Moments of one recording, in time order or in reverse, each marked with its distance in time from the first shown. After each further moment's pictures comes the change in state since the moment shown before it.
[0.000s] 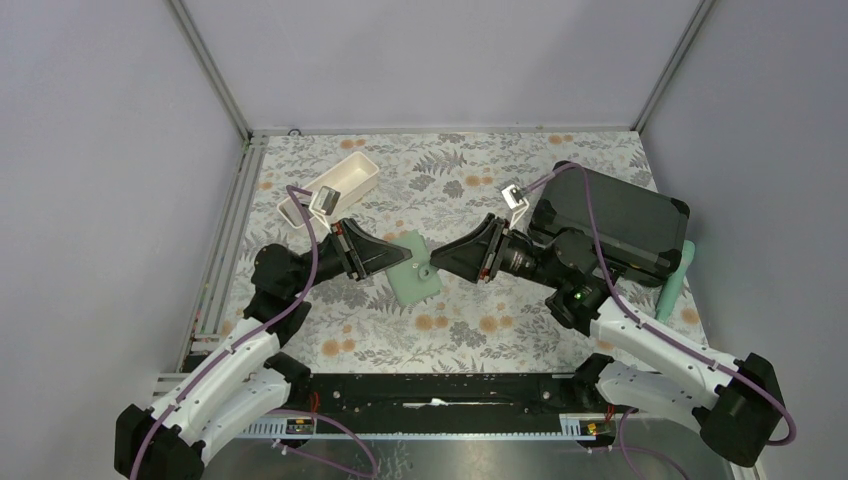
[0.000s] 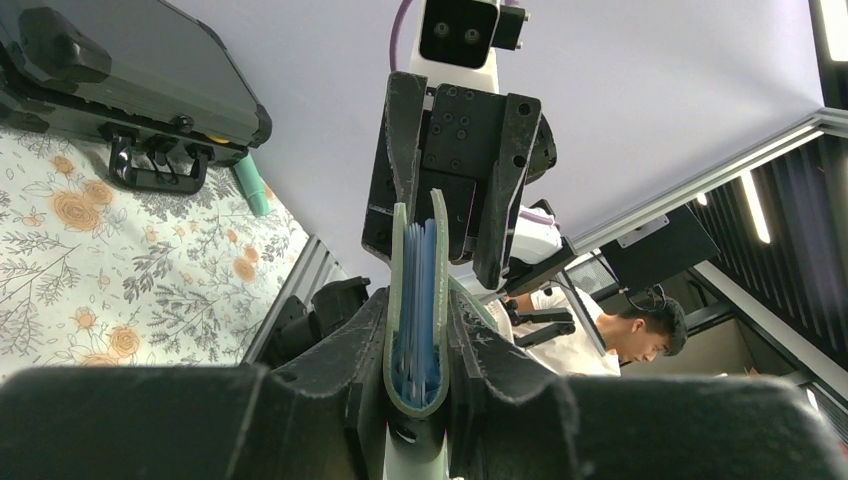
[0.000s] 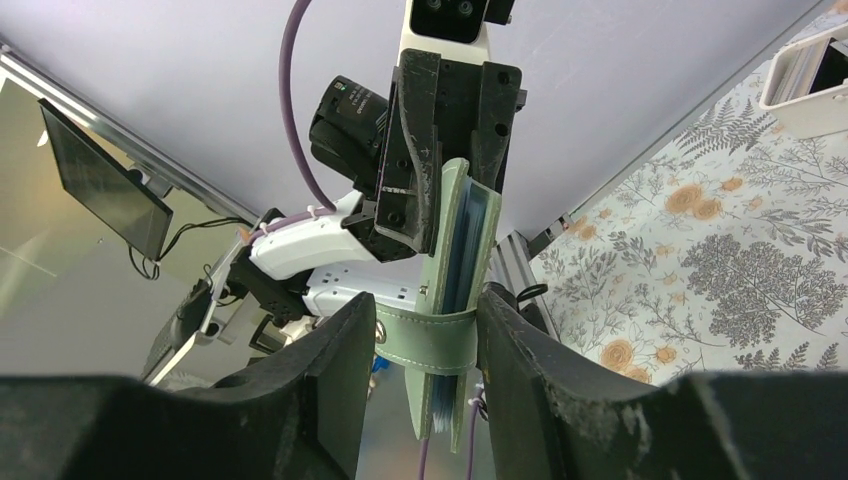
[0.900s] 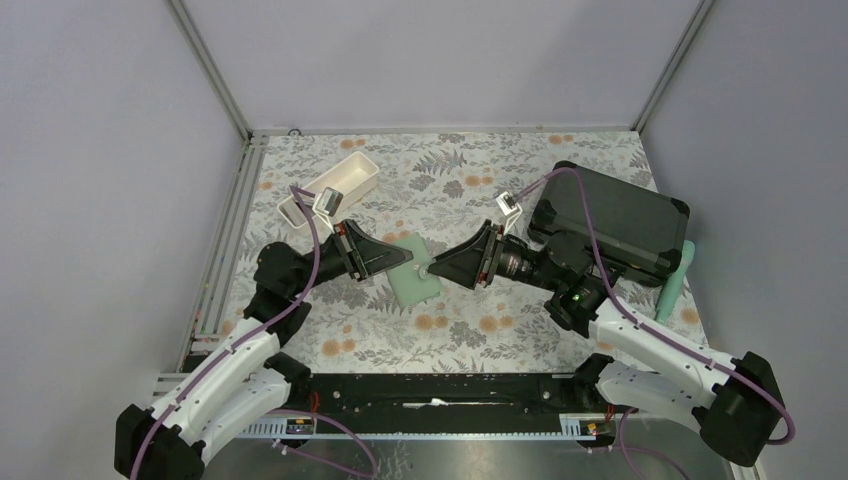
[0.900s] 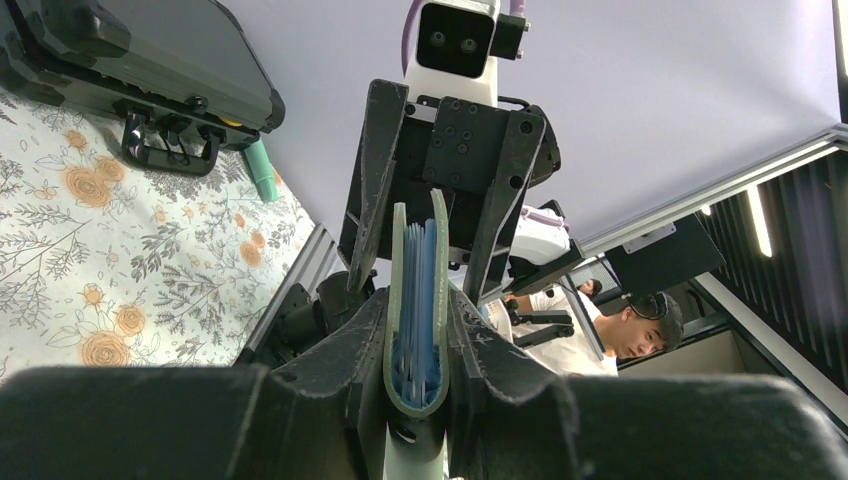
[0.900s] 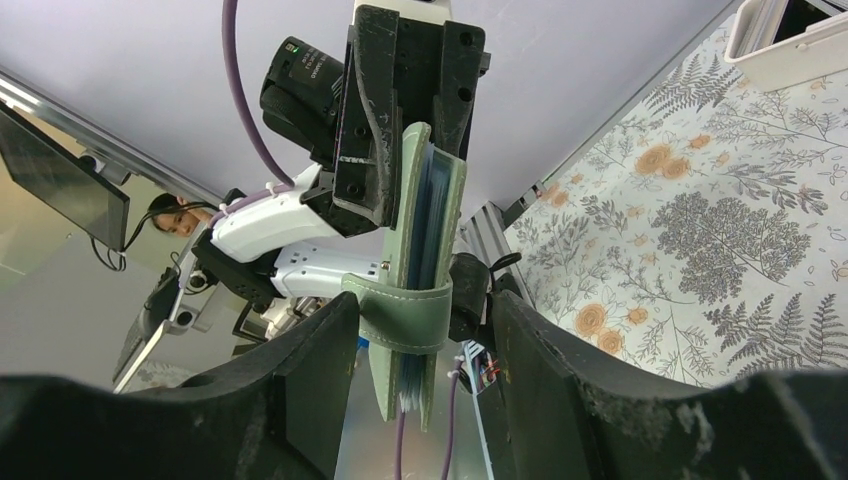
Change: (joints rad) left arm 0.001 0.000 0.000 -0.057 -0.002 0.001; right arm -0.001 0.005 -0.026 -0.061 -0.002 -0.039
